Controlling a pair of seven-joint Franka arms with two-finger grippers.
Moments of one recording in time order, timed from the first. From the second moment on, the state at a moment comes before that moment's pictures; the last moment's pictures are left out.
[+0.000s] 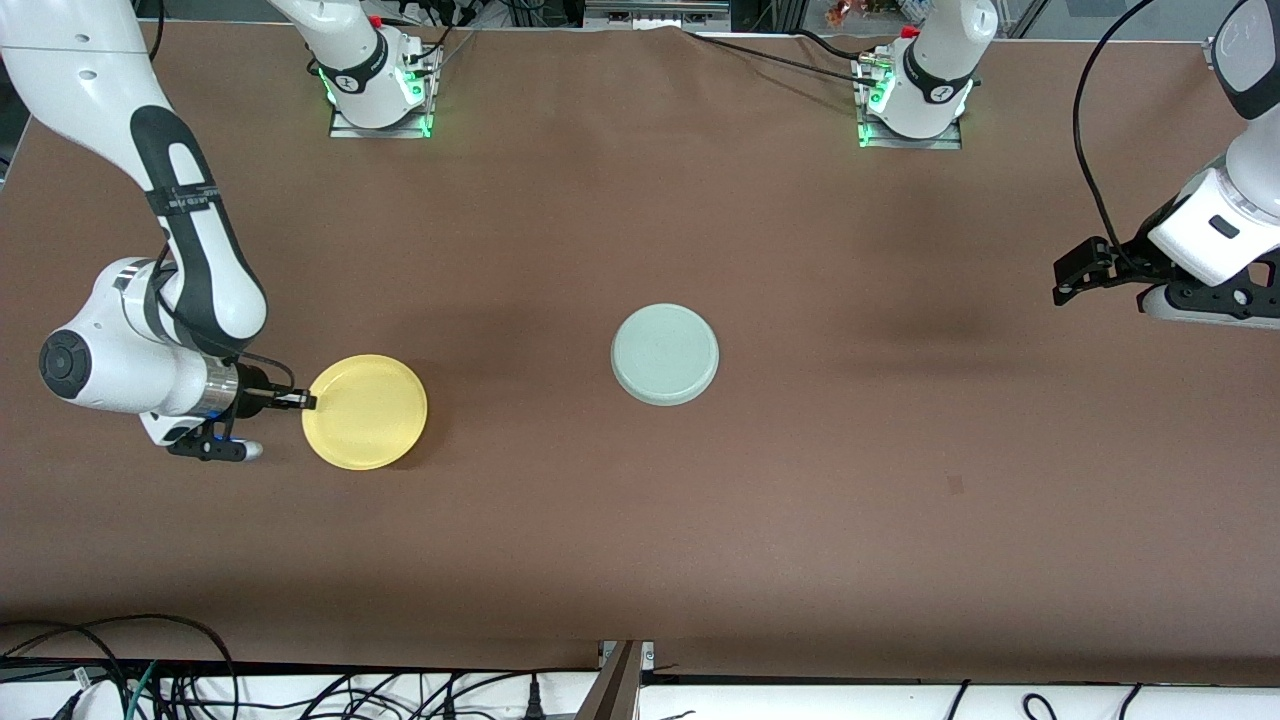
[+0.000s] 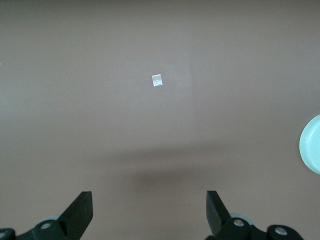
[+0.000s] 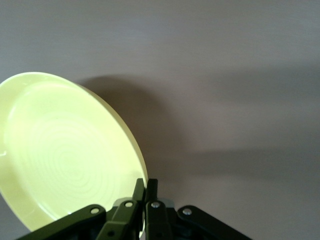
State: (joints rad) left arm -0.02 0.01 0.01 -1.76 0.00 1.81 0.06; right arm -0.06 0.57 0.06 -1.72 0.20 2.15 -0.04
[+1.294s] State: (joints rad) left arm -0.03 0.00 0.01 -1.76 0.00 1.80 0.15; right arm 0.43 0.62 0.25 -1.72 0.31 2.40 0.75
